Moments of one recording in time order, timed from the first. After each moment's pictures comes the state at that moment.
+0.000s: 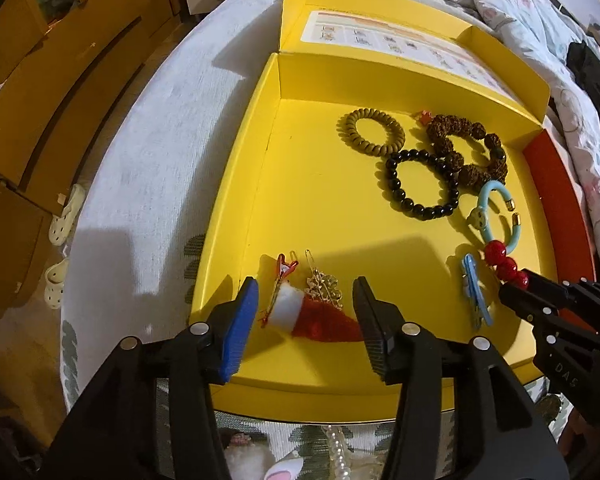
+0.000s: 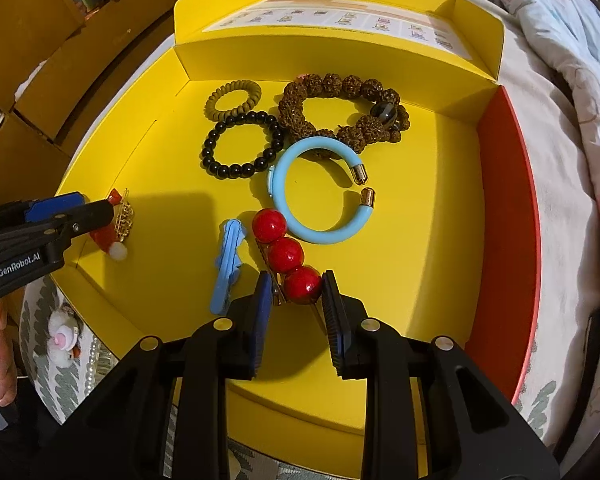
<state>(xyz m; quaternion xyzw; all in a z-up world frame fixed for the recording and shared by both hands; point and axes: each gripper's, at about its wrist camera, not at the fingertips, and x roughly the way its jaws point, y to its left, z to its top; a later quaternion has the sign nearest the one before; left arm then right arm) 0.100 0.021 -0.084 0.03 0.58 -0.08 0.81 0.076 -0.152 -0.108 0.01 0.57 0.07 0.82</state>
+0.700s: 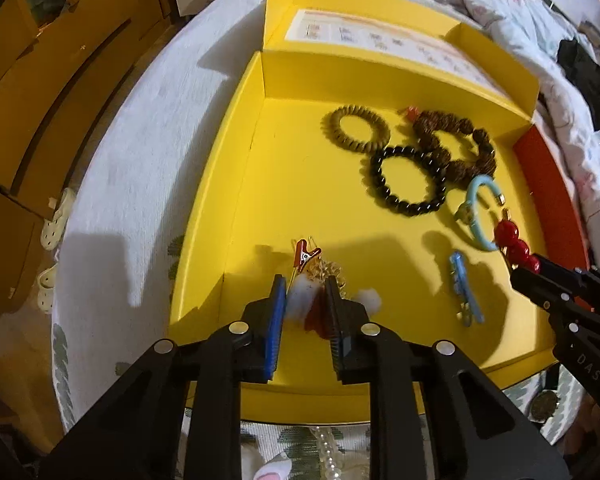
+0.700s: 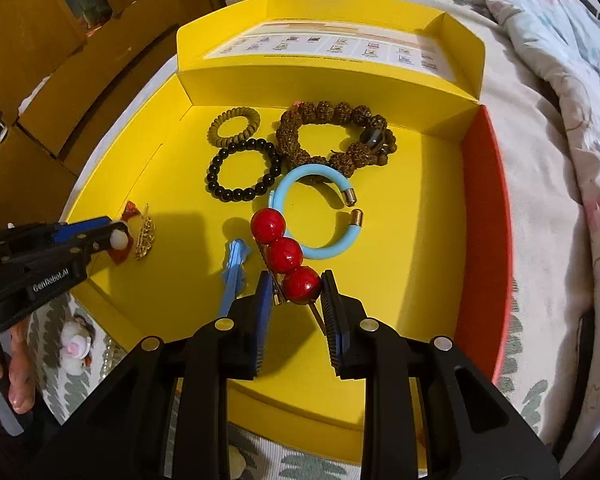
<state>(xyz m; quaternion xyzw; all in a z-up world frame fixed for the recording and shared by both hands) 0.096 0.019 -0.082 0.03 0.57 -0.10 0.81 0.070 -0.160 -0.084 0.02 0.54 0.07 0.84</state>
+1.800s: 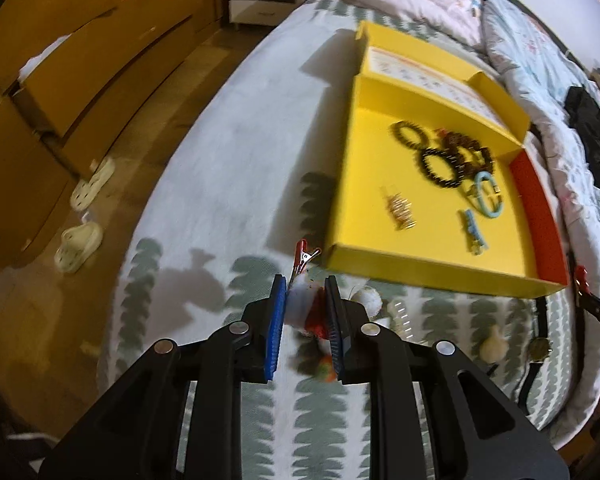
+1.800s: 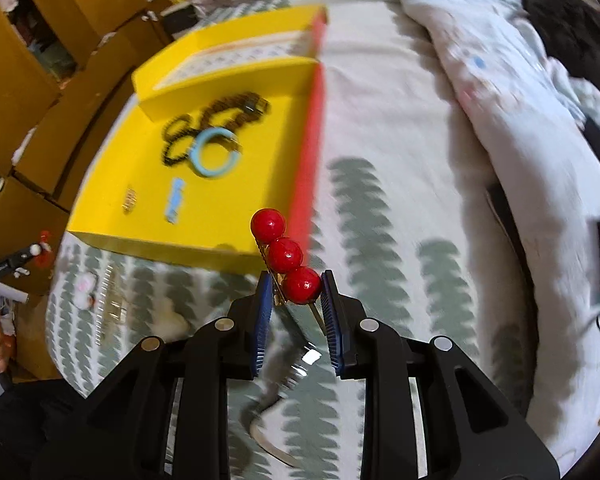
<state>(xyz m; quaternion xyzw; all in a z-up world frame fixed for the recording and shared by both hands) 0.012 0.119 -0.038 -0.03 0.55 -0.05 0.83 -0.061 -0.262 -0.041 0.10 0.53 -0.01 0.84</state>
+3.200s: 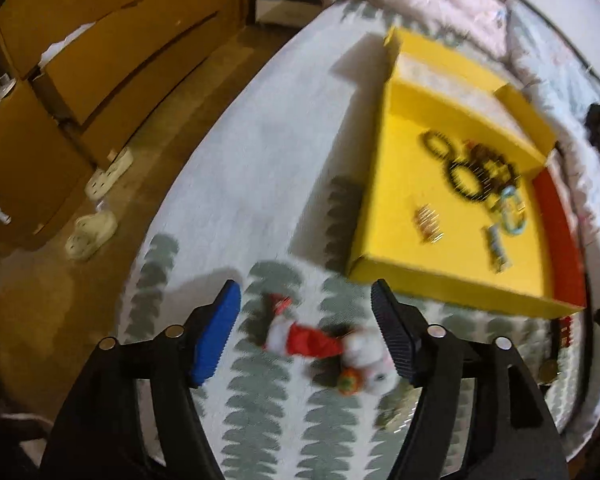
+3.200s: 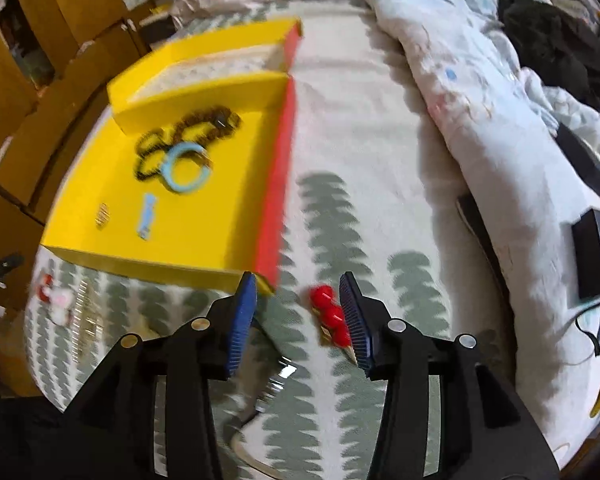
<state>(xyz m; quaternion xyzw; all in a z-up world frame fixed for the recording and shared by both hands) 0.016 0.123 -0.037 -0.04 0.53 -0.02 0.85 -0.056 -0.255 -0.031 0.08 0.50 -0.05 0.86</state>
